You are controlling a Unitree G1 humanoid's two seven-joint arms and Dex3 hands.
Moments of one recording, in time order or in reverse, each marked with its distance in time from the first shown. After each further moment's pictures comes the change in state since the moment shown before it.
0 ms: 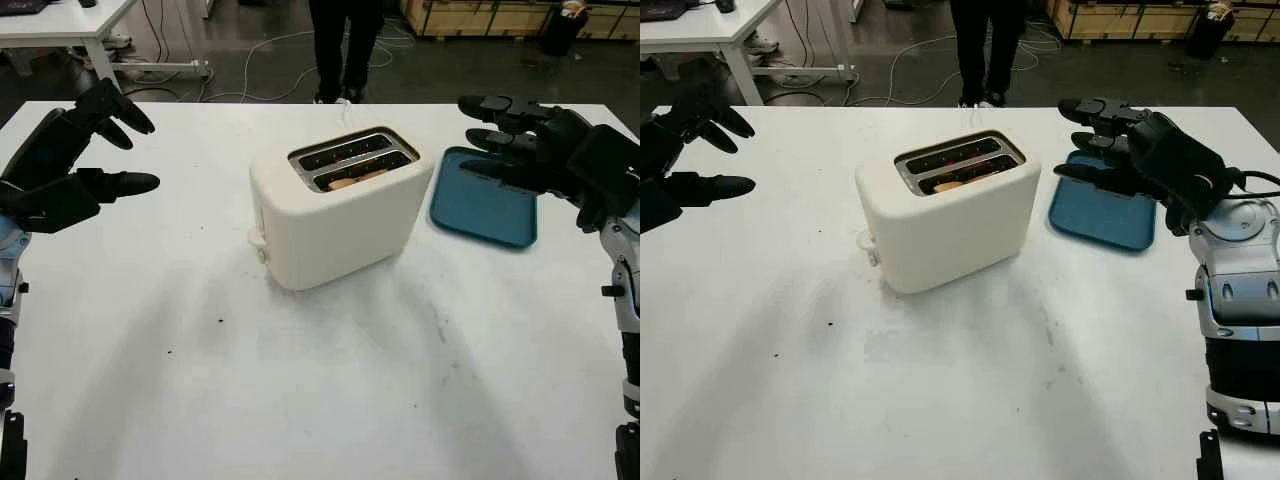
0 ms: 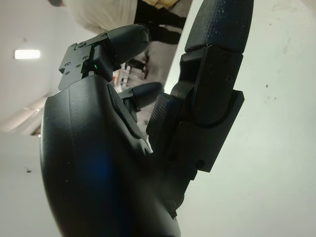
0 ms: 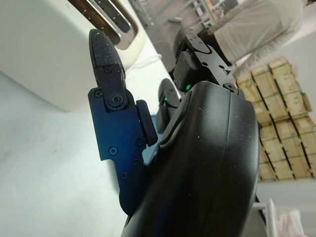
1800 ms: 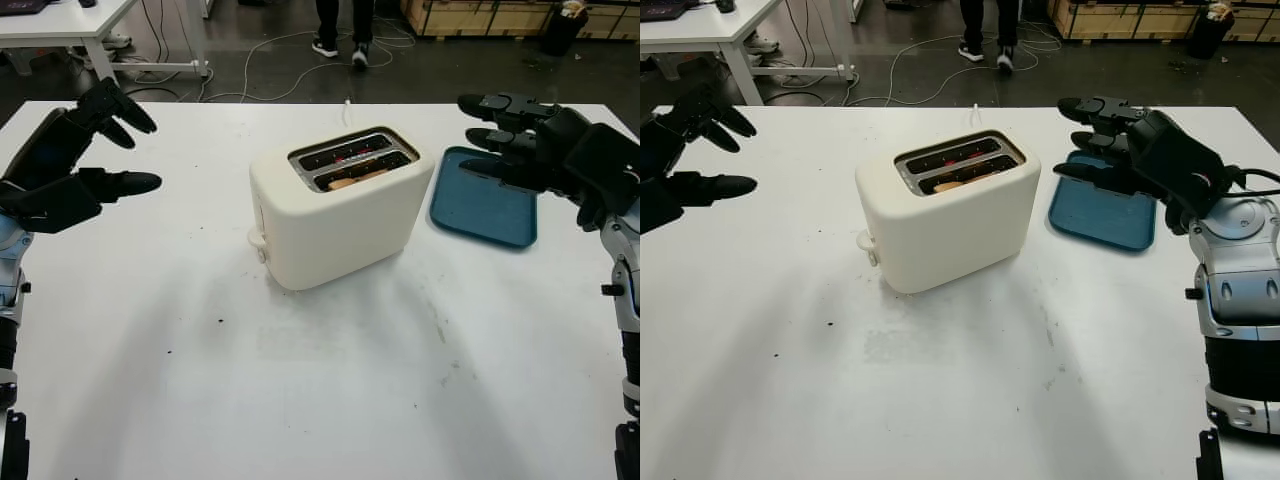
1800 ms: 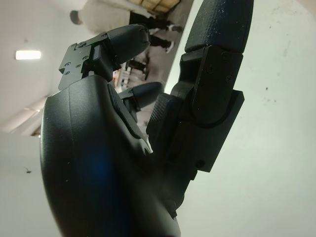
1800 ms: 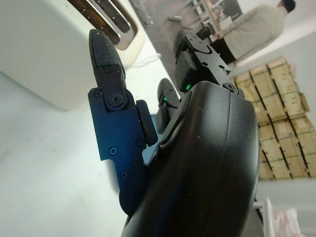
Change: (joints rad) left arm 0.000 -0.007 0.003 -0.006 0.000 -0.001 0.001; right arm -0.004 0.000 0.001 -0.015 -0.008 0.023 0.000
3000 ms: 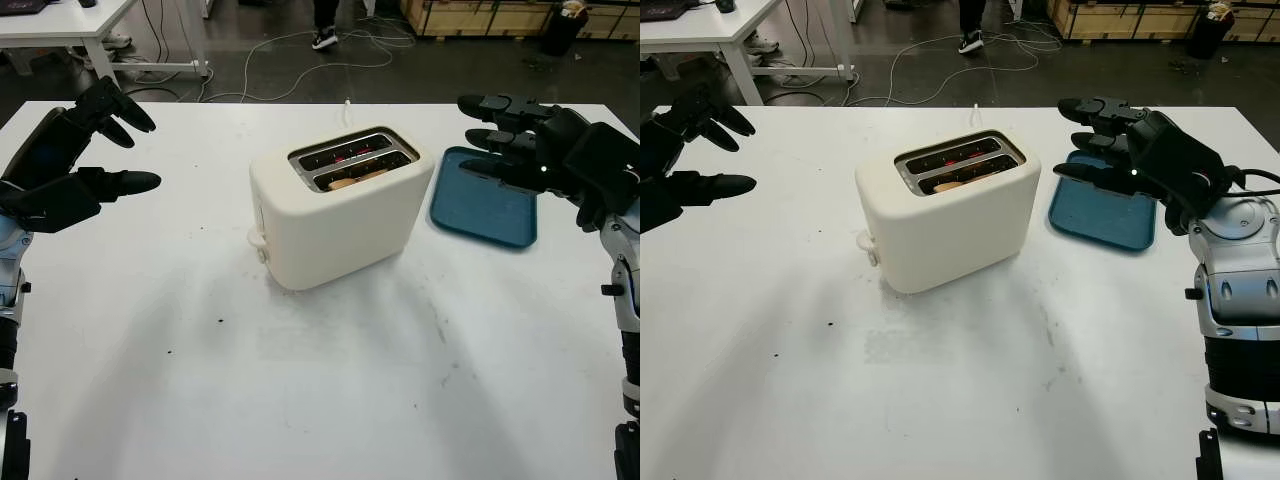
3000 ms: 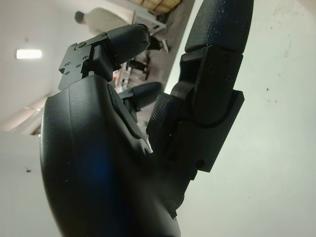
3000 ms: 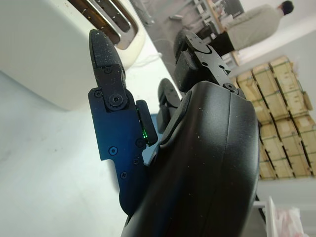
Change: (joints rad) left arm 0.000 -0.004 0.005 -0.001 0.000 0.002 0.000; right arm 0.000 0.001 0.000 0.000 0.004 0.004 0.000
